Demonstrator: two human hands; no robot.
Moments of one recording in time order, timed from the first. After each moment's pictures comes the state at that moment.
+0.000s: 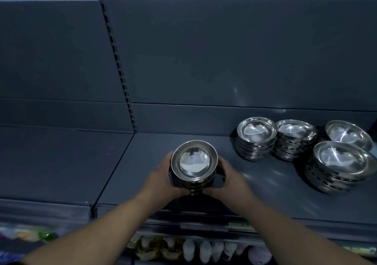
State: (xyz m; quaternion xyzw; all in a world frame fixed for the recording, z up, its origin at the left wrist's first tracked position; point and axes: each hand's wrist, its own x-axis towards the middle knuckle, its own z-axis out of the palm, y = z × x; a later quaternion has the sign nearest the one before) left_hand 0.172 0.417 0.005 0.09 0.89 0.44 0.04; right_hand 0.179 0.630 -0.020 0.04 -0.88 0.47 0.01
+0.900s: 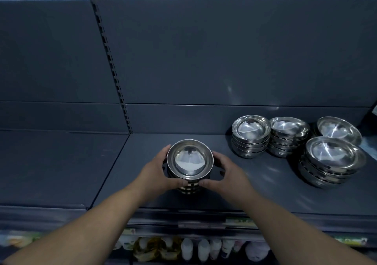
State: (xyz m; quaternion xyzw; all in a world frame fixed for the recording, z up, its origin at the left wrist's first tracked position) left_hand 0.156 0.409 0.012 0.10 0.86 0.49 0.08; right_hand 0.180 0.631 -0.010 0.03 -0.86 0.50 0.03
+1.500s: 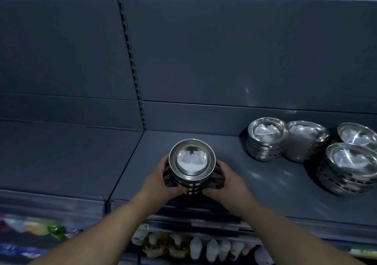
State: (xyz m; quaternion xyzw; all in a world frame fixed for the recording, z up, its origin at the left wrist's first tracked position) left_hand 0.177 0.379 -0.017 0.03 0.82 0.56 0.07; right_hand 0.182 0.595 -0.029 0.03 -0.84 0.55 -0.04
